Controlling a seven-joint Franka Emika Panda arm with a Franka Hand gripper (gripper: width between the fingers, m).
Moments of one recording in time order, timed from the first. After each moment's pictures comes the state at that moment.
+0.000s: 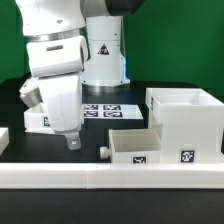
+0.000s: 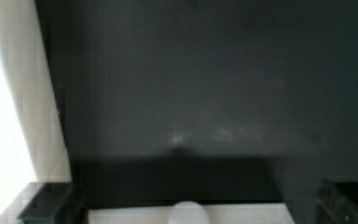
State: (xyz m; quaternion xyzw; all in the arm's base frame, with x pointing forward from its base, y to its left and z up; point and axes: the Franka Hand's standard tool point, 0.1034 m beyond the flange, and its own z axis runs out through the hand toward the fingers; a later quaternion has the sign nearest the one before) arm 0.594 -0.077 0.049 -0.70 -0.71 -0.04 0.07
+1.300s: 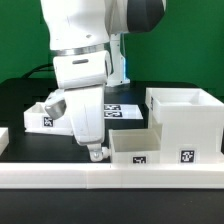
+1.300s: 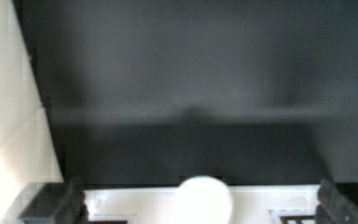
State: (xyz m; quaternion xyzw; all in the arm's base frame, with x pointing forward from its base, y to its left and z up) arm 0.596 -0.038 0.027 -0.71 -0.70 -0.07 0.04
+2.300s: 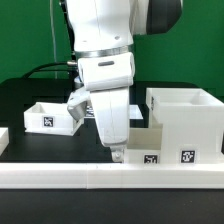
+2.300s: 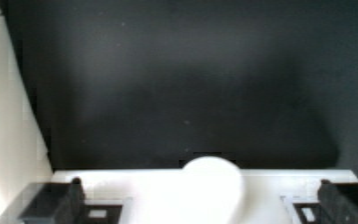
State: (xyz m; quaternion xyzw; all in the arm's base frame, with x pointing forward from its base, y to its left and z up) arm 0.594 -0.010 0.026 -0.72 -0.69 -0.06 0.05
